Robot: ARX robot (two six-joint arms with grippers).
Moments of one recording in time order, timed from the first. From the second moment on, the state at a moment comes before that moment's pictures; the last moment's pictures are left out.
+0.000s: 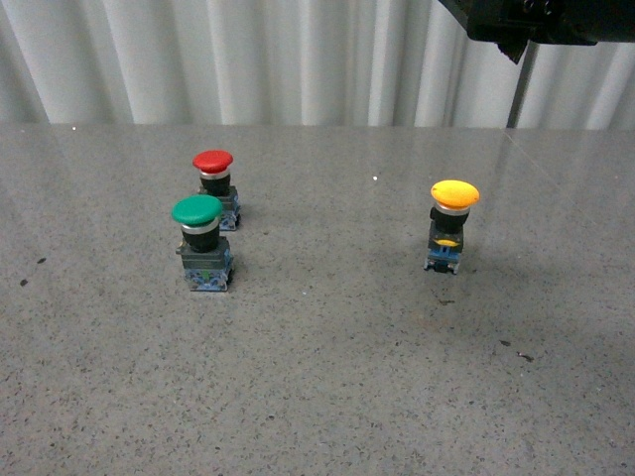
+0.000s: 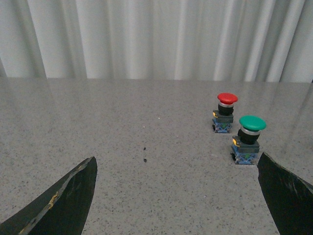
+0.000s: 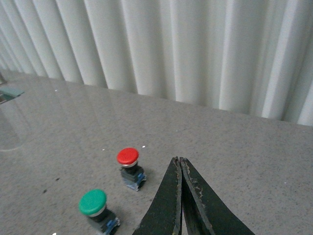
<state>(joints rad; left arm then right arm) 0.00 0.01 0.01 0.00 0.00 0.00 0.41 1.48 0.79 0.66 -0.13 0.10</state>
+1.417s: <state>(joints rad) 0.00 0.01 0.01 0.00 0.00 0.00 0.00 0.26 0.05 0.21 0.00 0.01</state>
